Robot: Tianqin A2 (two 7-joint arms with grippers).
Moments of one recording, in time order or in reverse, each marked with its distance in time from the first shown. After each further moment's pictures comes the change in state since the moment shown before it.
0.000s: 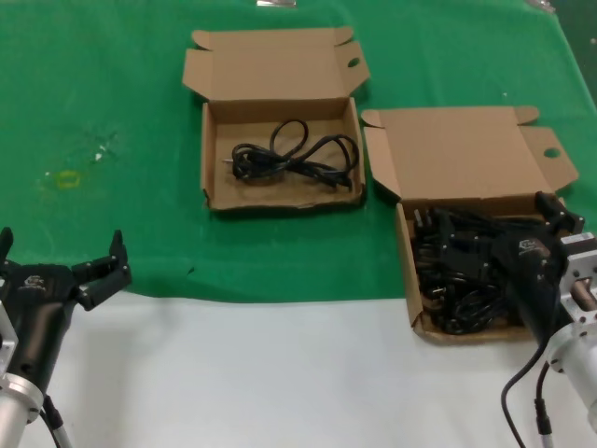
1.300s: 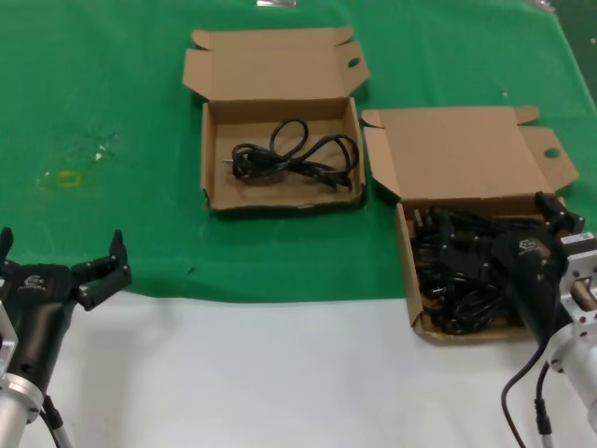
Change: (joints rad) left arm 0.000 0.000 0.000 0.000 0.000 0.000 0.000; right arm 0.000 0.000 0.000 0.000 0.000 0.000 0.000
